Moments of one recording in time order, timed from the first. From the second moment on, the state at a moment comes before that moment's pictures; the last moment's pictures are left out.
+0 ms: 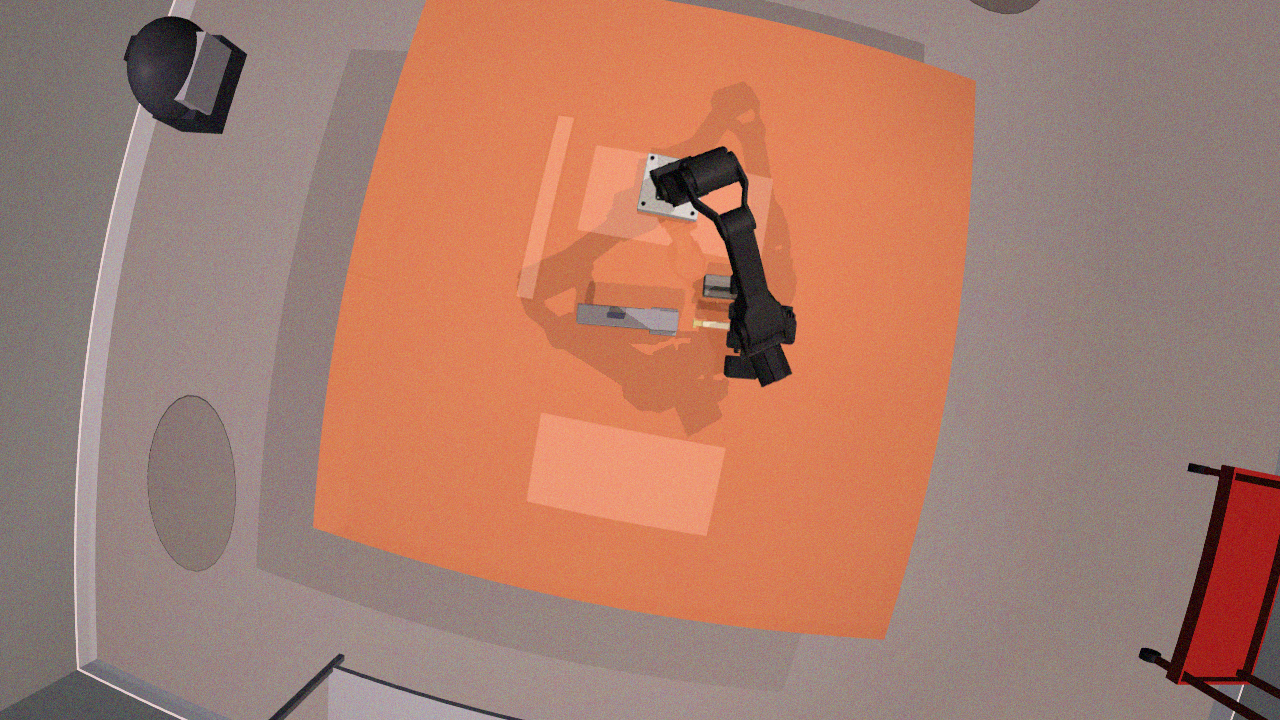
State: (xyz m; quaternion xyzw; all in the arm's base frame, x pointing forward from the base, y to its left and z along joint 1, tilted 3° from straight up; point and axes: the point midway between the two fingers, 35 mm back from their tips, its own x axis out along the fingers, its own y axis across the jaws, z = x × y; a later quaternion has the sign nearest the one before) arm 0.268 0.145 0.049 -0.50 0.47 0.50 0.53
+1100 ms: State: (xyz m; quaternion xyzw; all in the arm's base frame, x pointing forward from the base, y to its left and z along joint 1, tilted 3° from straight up) arm 0.264 0.144 0.060 -0.50 0.47 0.50 0.53
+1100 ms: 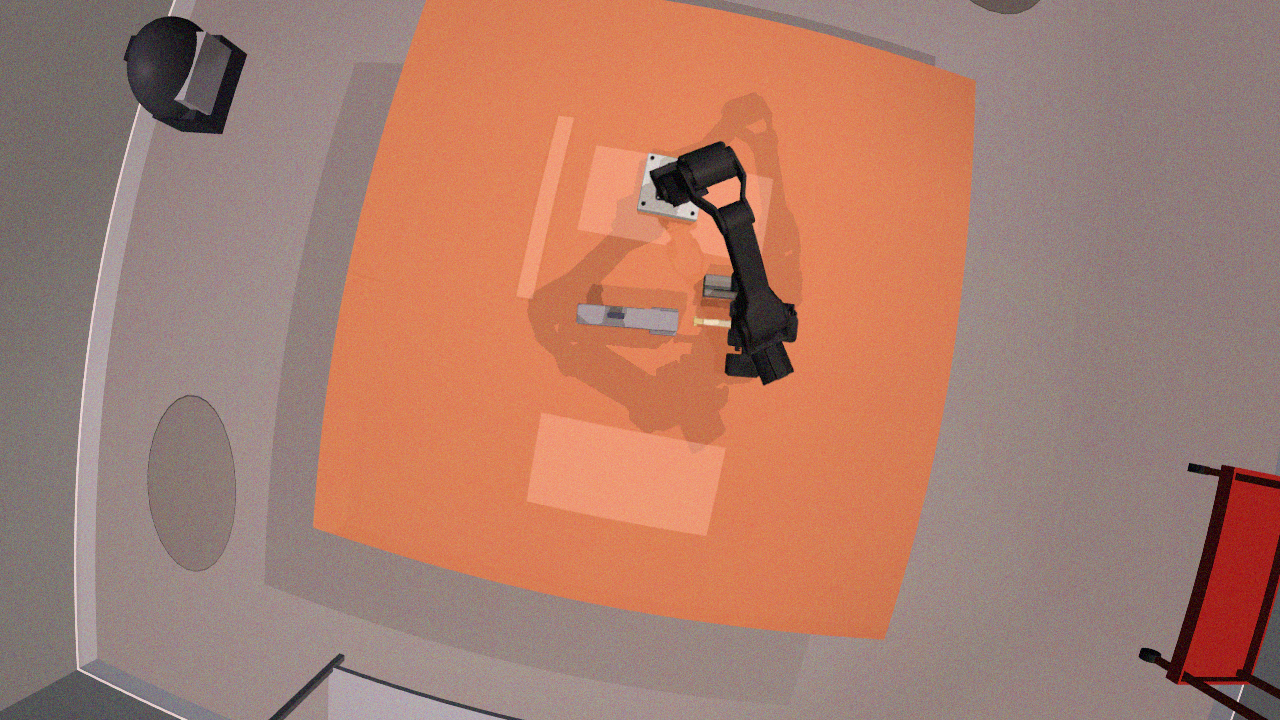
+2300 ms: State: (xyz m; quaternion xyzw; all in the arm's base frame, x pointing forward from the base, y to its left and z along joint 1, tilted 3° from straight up) arm 0.262 0.143 0.072 -0.50 0.47 0.50 0.53
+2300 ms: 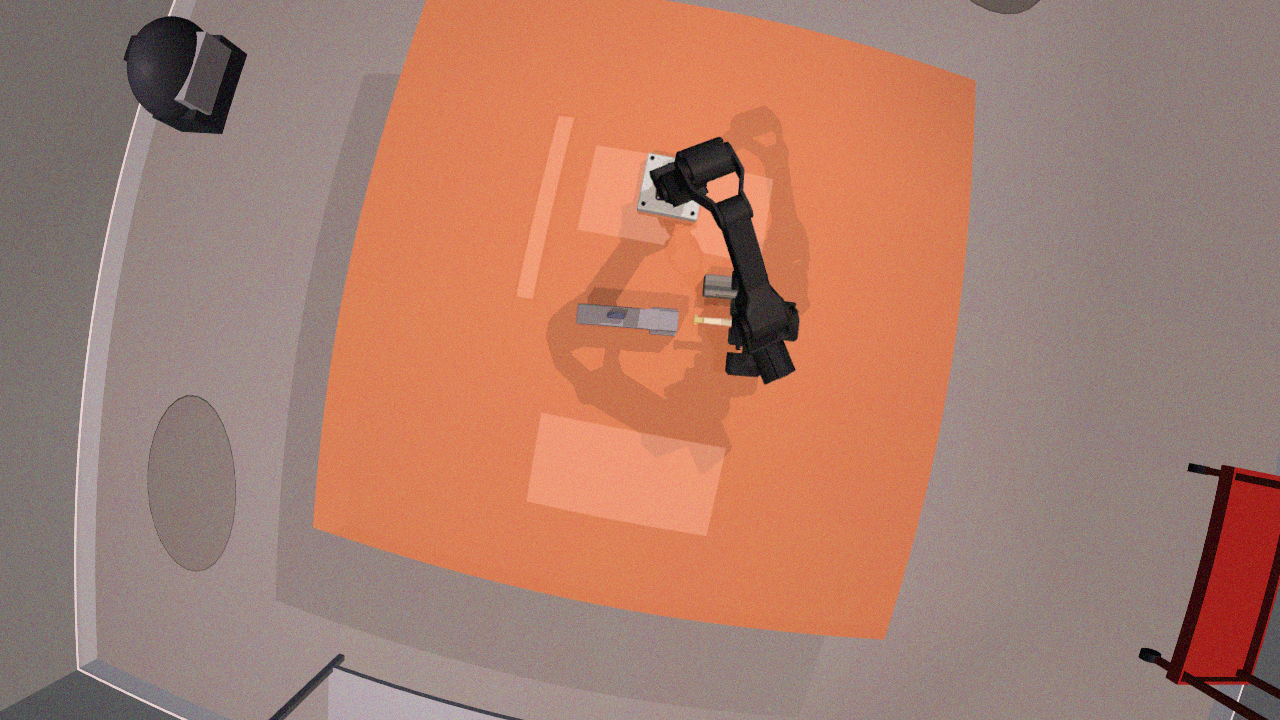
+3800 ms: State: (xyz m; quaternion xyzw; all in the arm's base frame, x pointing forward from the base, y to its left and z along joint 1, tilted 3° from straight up) arm 0.263 0.141 0.087 -0.50 0.47 0.50 0.53
